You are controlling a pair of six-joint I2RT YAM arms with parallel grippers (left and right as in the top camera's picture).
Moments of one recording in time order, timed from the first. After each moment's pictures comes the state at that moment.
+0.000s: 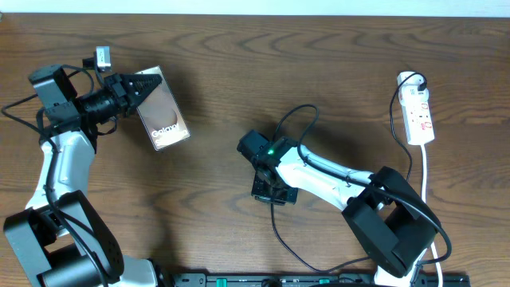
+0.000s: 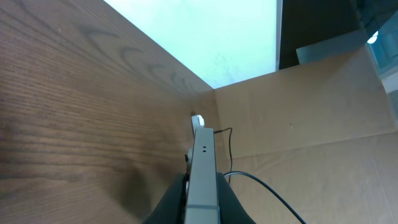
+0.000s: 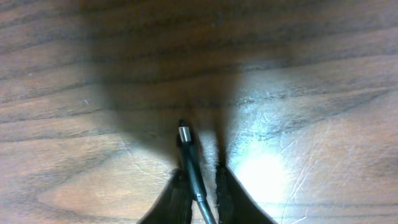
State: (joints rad) left arm 0.39 1.65 1.04 0.03 1.30 -0.65; right arm 0.81 1.92 1.19 -0.86 -0.14 1.02
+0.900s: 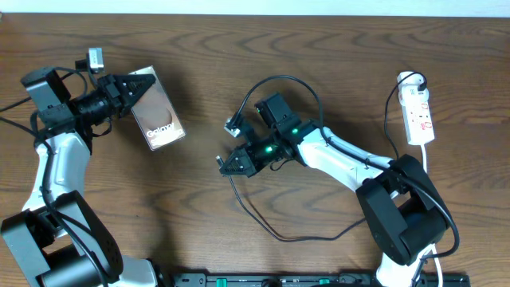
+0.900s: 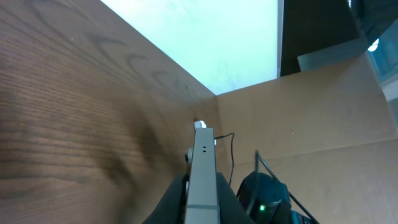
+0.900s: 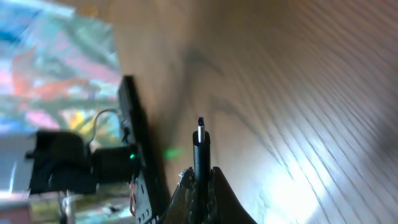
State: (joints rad) left arm 0.42 1.65 1.04 0.03 1.31 -0.64; right arm 0.64 1.92 1.19 -0.30 -0.98 0.16
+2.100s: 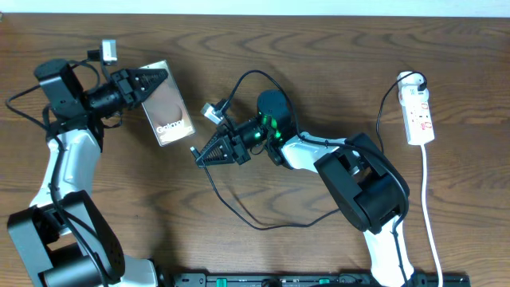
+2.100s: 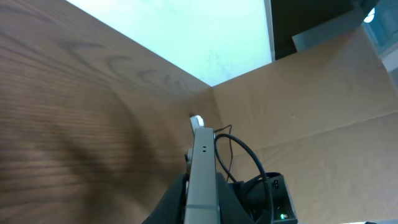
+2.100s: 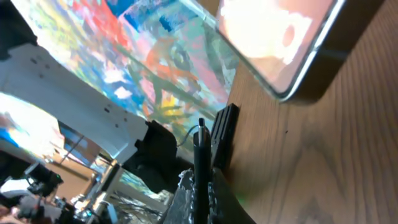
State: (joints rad) left arm 0.34 1.65 1.04 0.14 1.30 -0.67; right arm 0.65 2.19 1.19 1.04 -1.46 0.90
